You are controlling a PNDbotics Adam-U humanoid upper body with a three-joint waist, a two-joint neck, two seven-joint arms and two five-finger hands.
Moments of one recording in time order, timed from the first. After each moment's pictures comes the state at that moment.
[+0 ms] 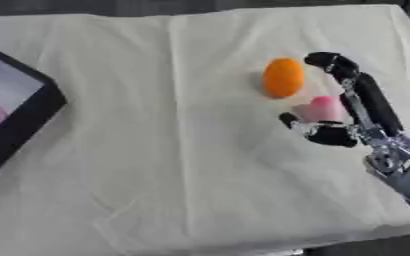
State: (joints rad) left arm -0.51 0.74 0.05 -1.86 0.23 0.15 0.26; right arm 0.09 -0.84 0.14 -1.98 0.38 -0.01 -0.41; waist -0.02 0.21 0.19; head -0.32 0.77
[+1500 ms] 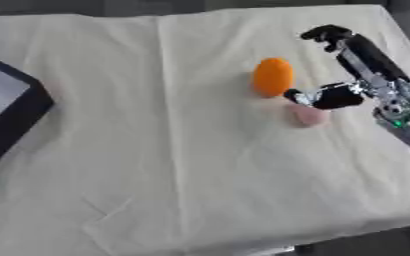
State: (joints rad) left arm -0.44 0.59 0.06 -1.95 0.26 0.08 0.33; right arm 0.05 -0.94 0.01 -1.98 0.26 0.25 -0.20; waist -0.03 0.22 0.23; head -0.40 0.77
